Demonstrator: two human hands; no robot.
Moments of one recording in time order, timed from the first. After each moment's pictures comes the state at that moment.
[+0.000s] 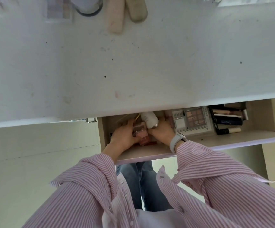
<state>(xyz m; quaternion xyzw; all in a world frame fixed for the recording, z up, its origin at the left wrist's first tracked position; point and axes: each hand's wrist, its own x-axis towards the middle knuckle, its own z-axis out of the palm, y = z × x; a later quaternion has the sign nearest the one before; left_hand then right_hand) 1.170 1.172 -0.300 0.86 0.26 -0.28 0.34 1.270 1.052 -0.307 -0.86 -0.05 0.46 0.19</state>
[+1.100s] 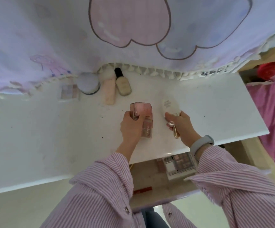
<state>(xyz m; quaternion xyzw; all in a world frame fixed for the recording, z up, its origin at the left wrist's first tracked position) 1.342 1.204 -0.181 0.71 0.47 0.04 0.53 1.420 1.073 -0.157 -0.73 0.08 0.34 0.58</state>
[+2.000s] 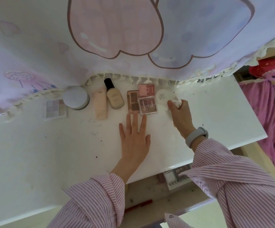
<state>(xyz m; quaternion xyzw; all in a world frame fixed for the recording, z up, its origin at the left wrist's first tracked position) 1.345 1.200 -0.211 0.97 0.16 -0.03 0.17 1.481 1.097 -0.179 -0.85 0.07 0.16 0.50</state>
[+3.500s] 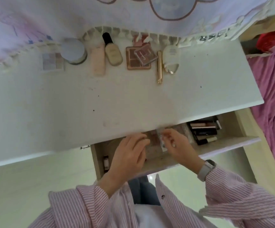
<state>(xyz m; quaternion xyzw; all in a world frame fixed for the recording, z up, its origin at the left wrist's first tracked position) 1.188 1.144 -0.205 0.93 0.02 0.11 0.34 1.303 0.983 -0.195 -0.88 -0.23 0.27 0.33</state>
